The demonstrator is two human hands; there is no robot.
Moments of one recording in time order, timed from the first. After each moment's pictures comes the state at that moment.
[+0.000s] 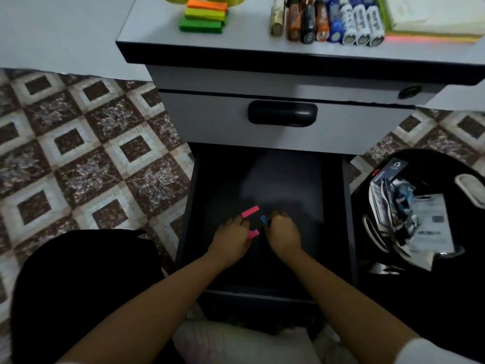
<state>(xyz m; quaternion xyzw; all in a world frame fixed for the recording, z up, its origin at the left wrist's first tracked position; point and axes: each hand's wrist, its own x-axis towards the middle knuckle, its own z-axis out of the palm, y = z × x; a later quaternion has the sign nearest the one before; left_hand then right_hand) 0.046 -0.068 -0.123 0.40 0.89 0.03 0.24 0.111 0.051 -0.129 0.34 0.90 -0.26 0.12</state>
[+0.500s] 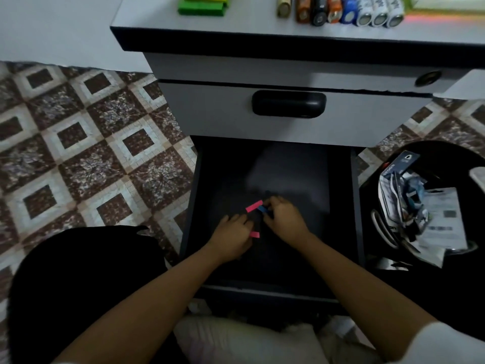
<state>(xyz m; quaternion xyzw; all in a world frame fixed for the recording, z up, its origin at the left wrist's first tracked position) 0.038 -0.080 -0.126 0.50 0.84 -0.03 0.21 0.099 0.069 -0.129 0.20 0.94 -0.26 0.09</state>
